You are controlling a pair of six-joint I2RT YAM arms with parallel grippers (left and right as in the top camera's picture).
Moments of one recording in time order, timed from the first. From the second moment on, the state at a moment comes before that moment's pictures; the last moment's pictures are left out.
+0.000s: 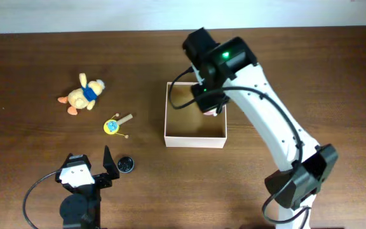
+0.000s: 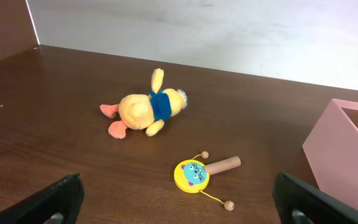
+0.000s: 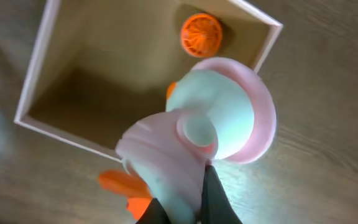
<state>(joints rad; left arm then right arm) 0.05 0.01 0.08 -0.25 -0.10 -0.12 0.56 2.02 2.17 -1.58 0.11 0.16</state>
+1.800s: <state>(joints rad) 0.05 0.01 0.08 -0.25 -0.10 -0.12 0.63 2.02 1.62 -1.06 0.08 0.34</state>
